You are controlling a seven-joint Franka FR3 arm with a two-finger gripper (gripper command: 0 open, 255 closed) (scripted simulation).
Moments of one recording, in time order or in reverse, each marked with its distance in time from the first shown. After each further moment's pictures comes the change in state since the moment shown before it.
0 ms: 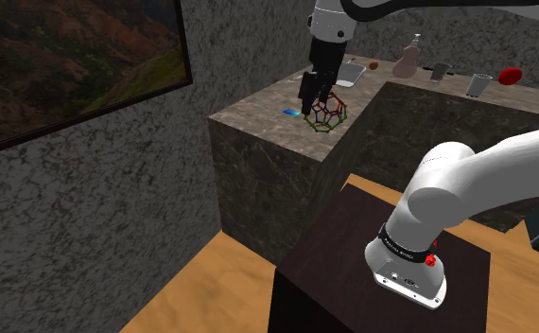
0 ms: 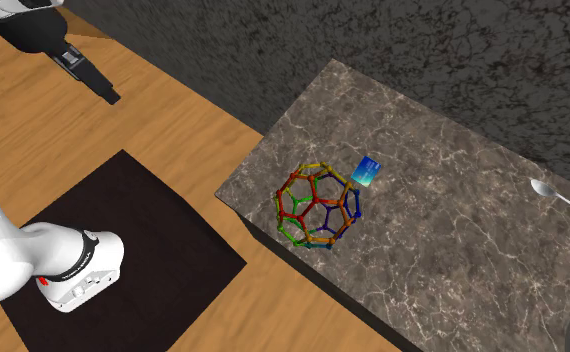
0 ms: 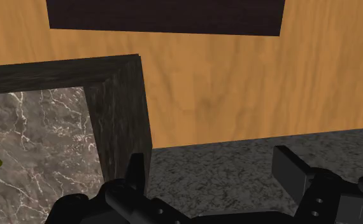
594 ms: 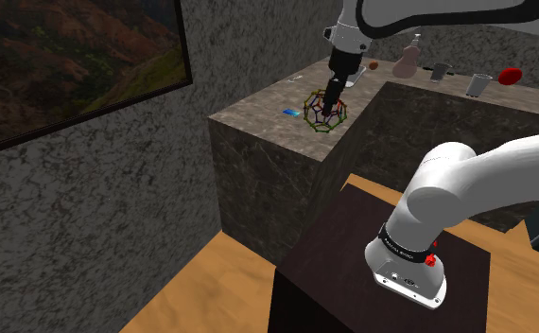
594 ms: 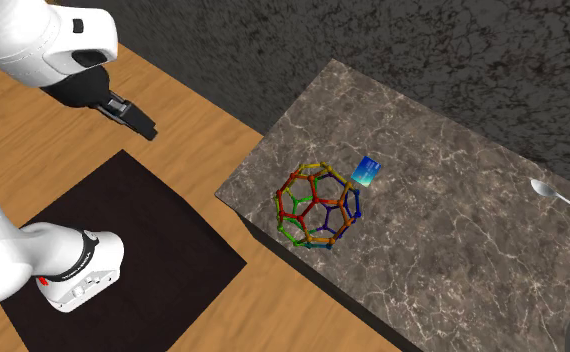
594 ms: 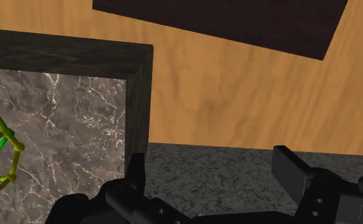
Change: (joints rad) arm -0.016 -0.051 -0.198 -0.112 -0.118 0.097 -0.314
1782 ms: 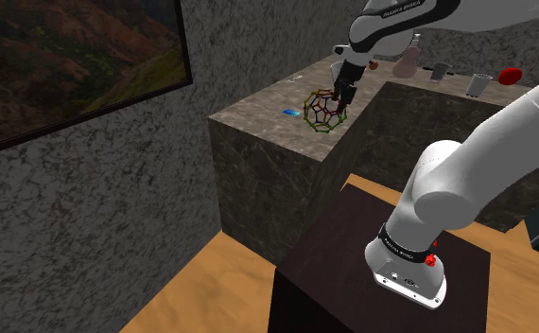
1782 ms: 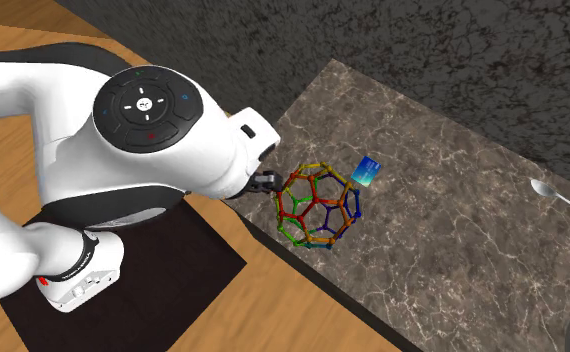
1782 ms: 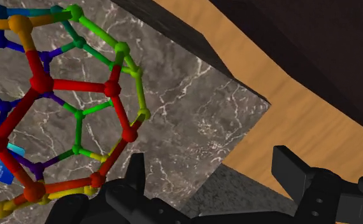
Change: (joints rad) arm 0.146 0.415 -0.614 0.188 -0.064 0.326 -0.887
